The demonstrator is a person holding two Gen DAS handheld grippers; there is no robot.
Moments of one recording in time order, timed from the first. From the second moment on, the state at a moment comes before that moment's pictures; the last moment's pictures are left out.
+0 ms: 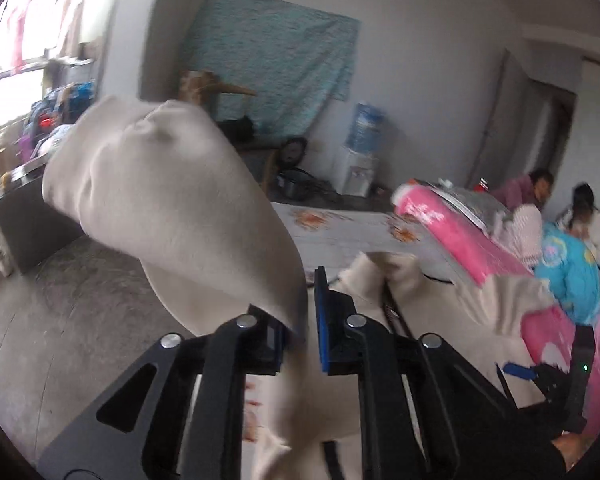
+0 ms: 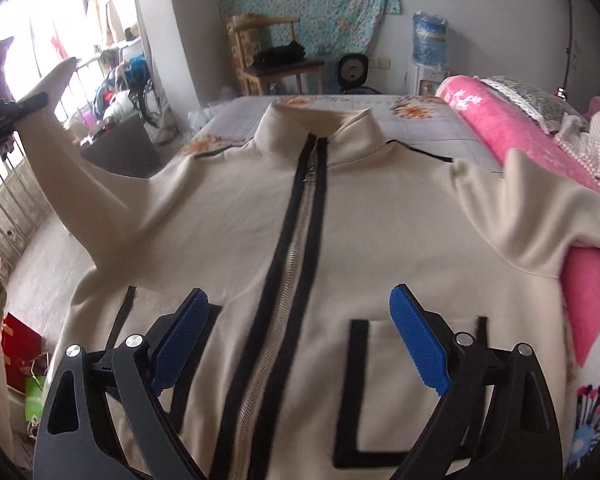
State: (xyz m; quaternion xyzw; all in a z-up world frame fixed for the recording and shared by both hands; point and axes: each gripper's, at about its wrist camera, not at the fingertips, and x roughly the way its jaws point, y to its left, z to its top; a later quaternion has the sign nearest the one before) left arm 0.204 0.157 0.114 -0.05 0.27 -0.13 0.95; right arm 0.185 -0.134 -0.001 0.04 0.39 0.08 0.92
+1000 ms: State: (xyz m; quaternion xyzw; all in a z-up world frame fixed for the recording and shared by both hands) left arm 0.181 0.111 -0.066 -0.09 0.43 -0.06 0.89; right arm 0.238 -0.240 0.030 0.14 0.42 0.13 0.89
